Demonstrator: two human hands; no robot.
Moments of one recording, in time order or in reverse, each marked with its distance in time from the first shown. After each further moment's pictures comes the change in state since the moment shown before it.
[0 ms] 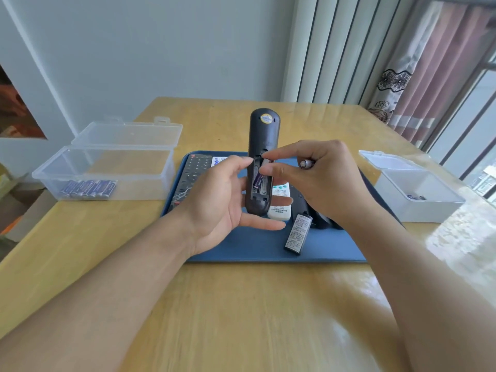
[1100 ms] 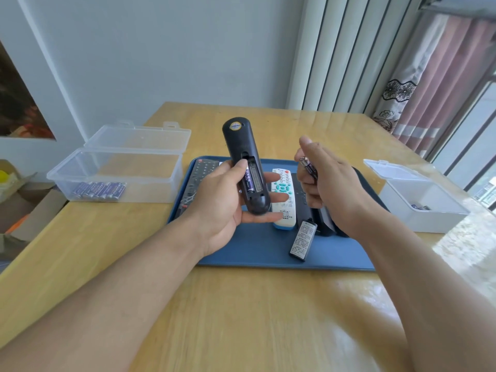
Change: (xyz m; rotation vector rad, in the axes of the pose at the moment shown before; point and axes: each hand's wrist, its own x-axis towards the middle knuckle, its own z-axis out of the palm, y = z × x) left_hand 0.005 -0.001 0.004 -0.102 0.280 0.140; right_hand 0.005 0.003 -0.003 0.302 -0.008 0.455
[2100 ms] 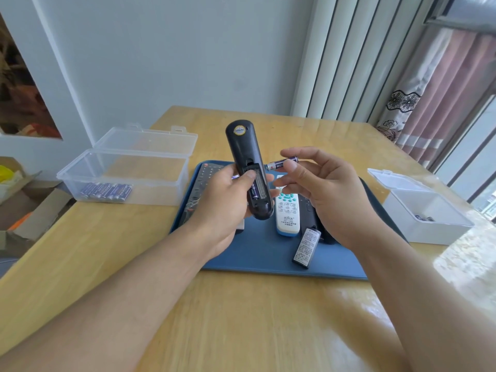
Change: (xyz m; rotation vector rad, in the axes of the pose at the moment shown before) left_hand 0.011 -0.009 -0.005 0.206 0.139 0.132; right_hand -0.004 0.002 0.010 0.251 -0.142 -0.249
